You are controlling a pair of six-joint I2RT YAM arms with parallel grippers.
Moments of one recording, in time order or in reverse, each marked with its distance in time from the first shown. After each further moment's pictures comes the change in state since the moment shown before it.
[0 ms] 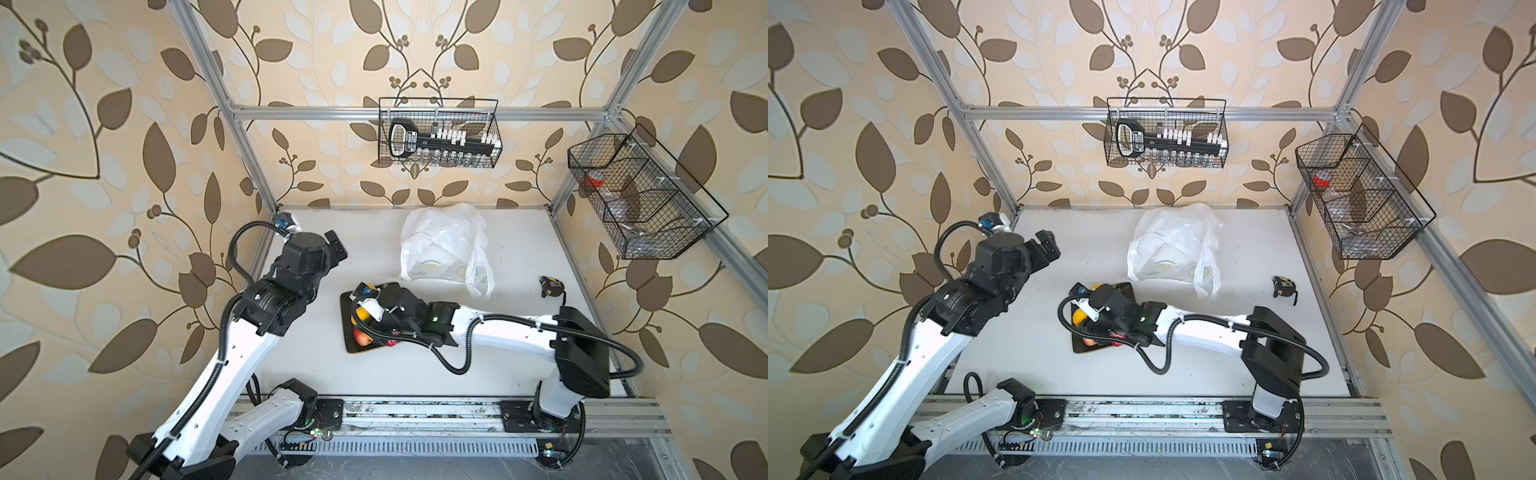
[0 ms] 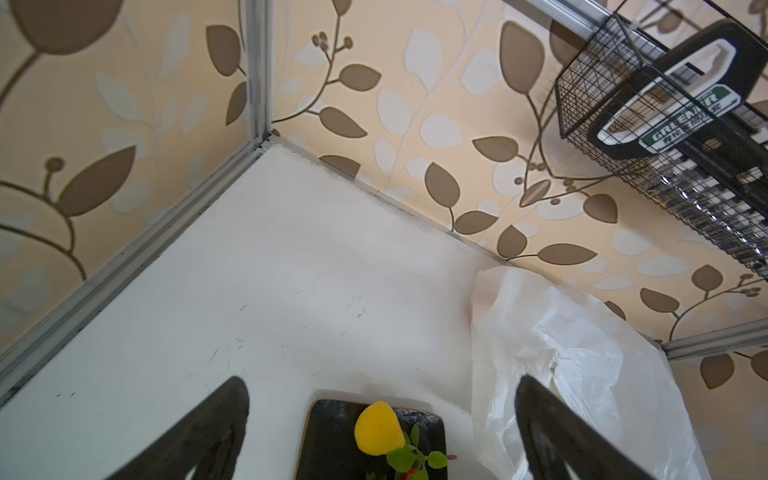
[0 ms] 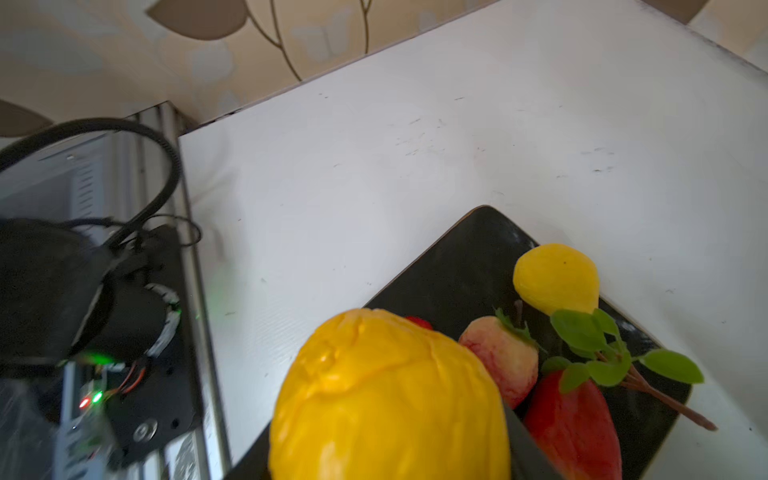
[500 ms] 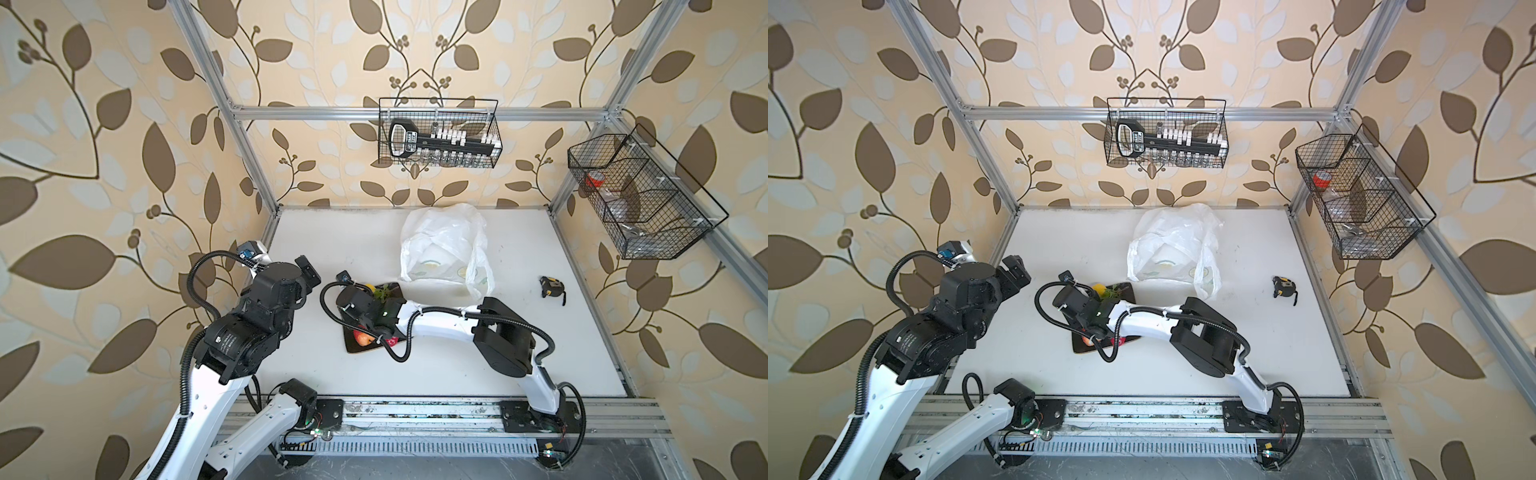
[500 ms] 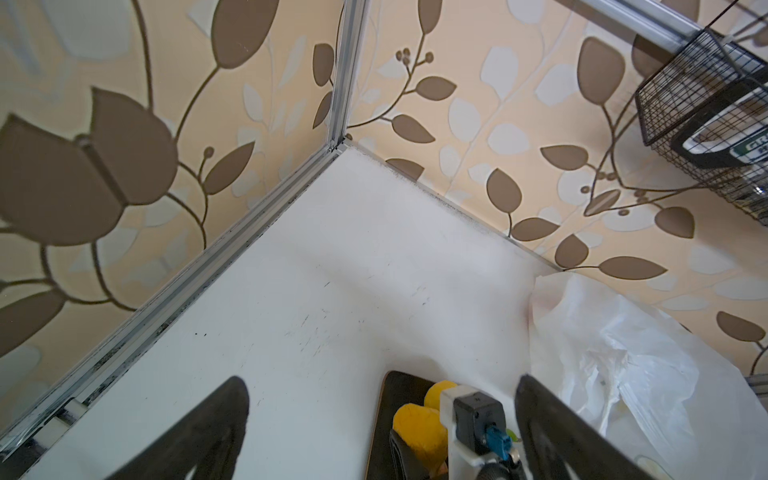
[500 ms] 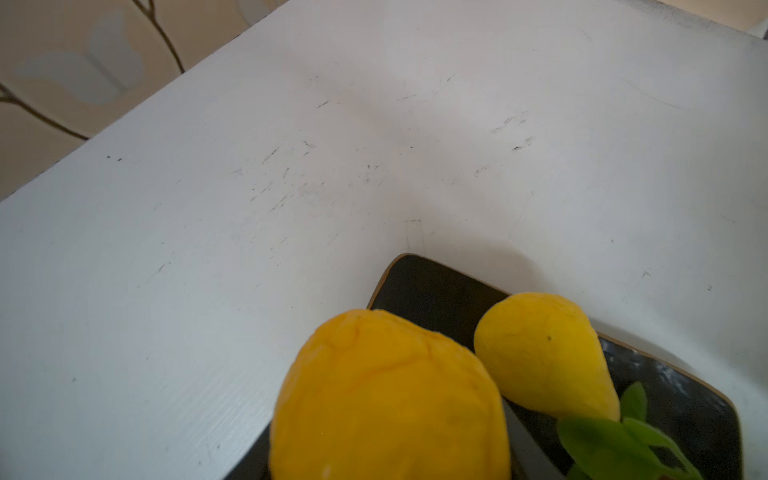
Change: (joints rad) left arm 0.000 -0.155 -0.026 -0.234 -0.086 -0.039; right arm 0.011 0.412 0.380 -0.084 0.319 0.233
